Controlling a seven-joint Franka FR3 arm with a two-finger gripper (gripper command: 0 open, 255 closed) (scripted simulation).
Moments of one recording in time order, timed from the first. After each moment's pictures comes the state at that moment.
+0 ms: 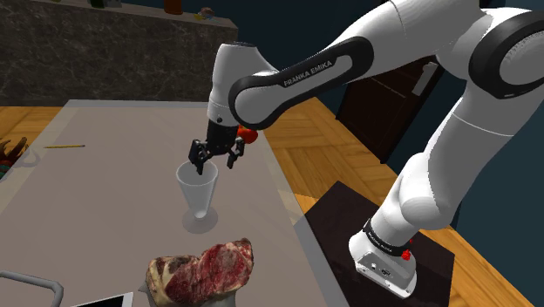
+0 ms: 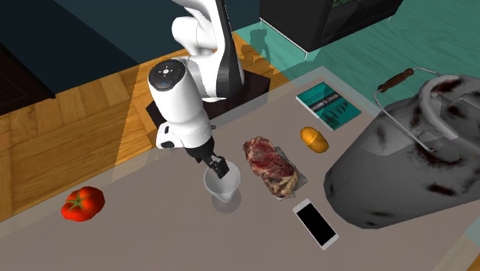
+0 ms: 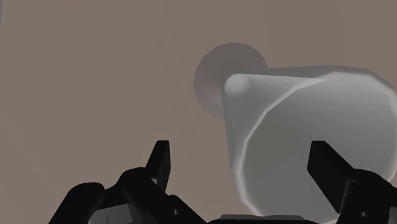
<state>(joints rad) 0.16 0.01 0.38 -2.21 0.15 2.32 0.66</state>
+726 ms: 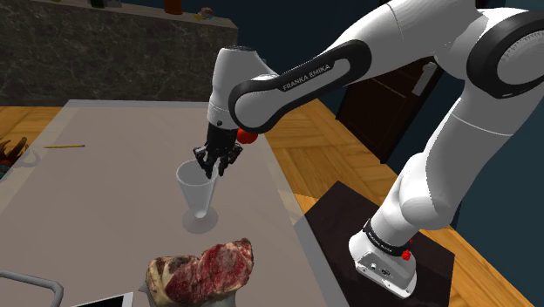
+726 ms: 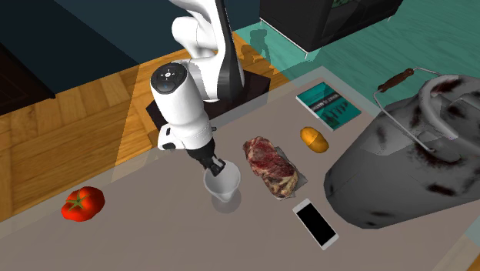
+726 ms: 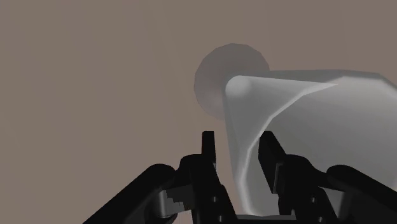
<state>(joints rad) 0.16 0.02 0.38 -2.22 0.15 2.34 0.67</state>
